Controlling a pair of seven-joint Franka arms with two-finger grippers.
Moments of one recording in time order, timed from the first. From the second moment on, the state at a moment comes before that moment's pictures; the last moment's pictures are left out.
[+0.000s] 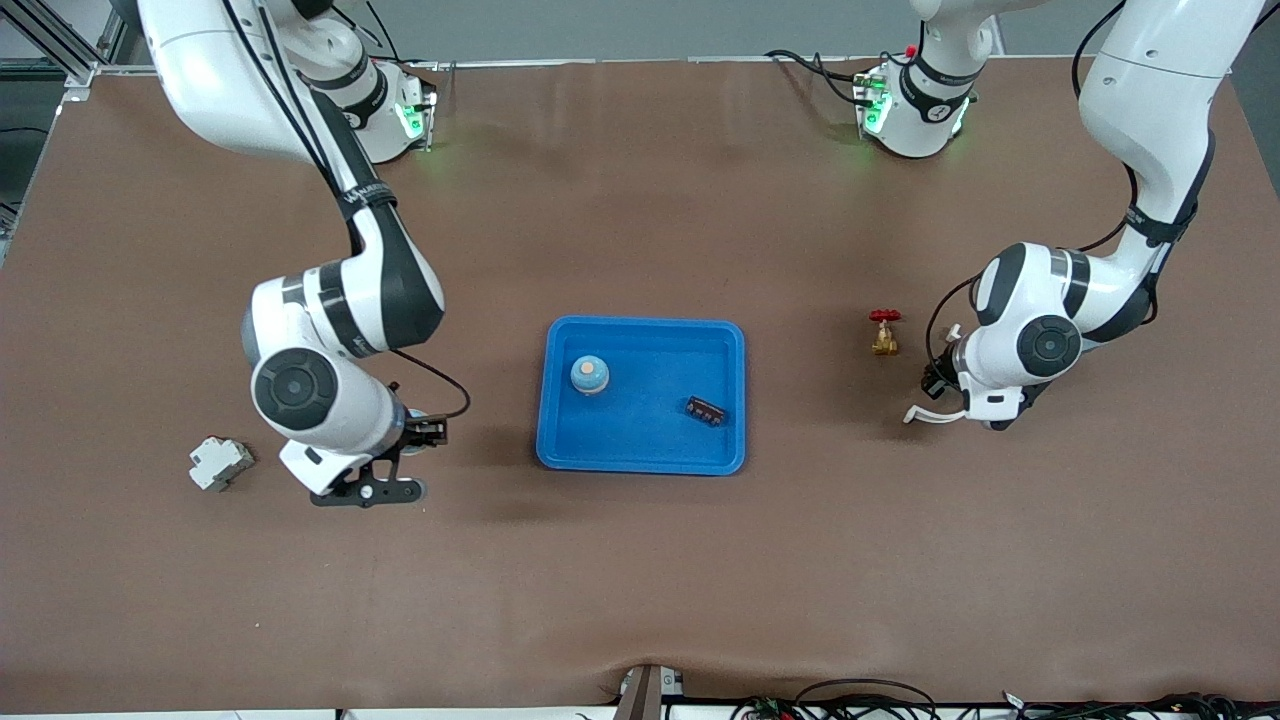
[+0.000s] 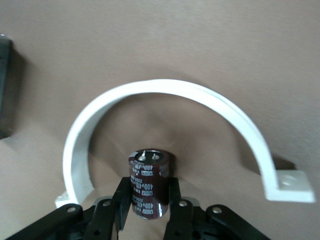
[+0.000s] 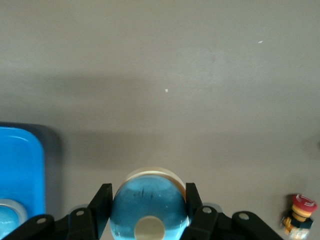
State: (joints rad) left arm 0.20 0.48 -0.31 -2.08 0.25 2.28 -1.05; right arm 0.36 0.58 -0.07 -1.46 -0.03 1.95 0.22
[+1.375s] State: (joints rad) left arm -0.06 0.64 -0.54 -1.60 0.21 2.10 -1.63; right arm 0.07 0.32 -0.05 -2.33 0.02 2.74 -0.21
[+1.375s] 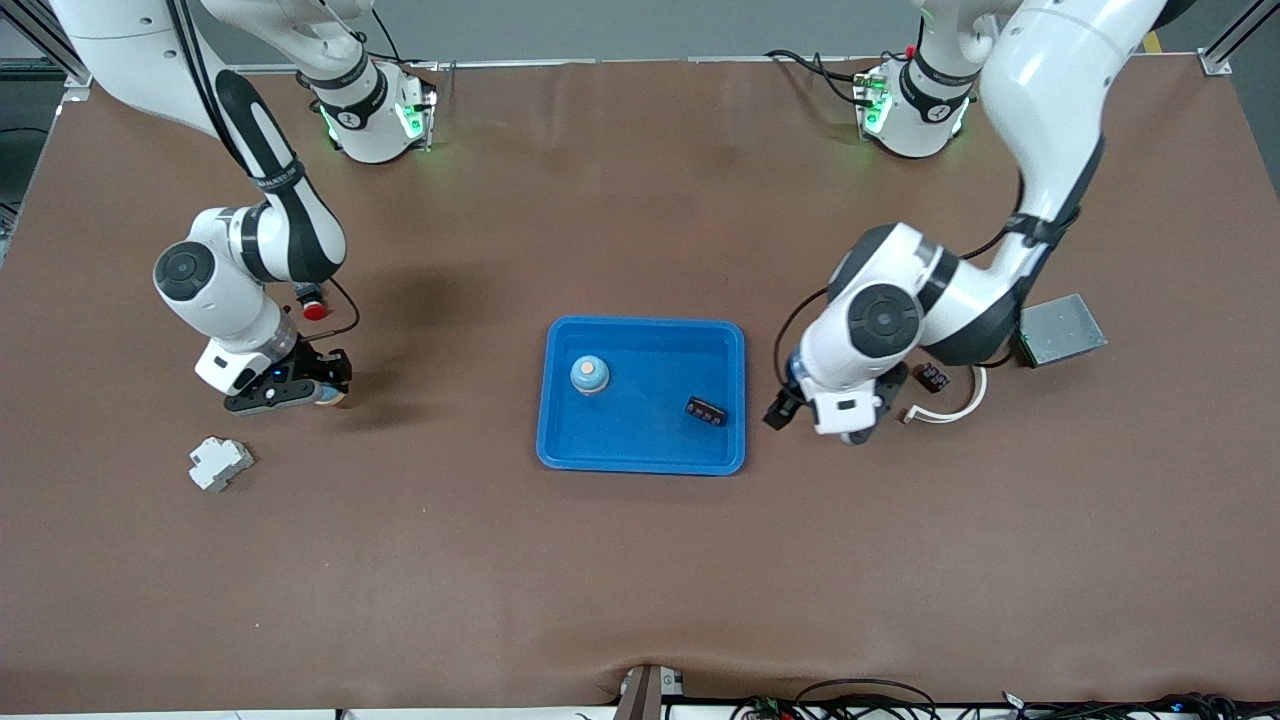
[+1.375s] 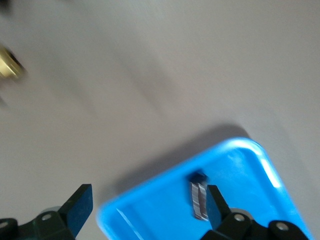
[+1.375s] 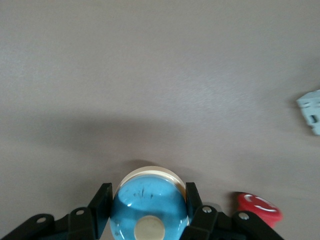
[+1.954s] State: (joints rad) left arm -0.27 0.78 -0.39 -1.53 0.22 2.30 -1.84; right arm 0.07 0.38 -0.04 -2.32 0.04 2.78 -0.21
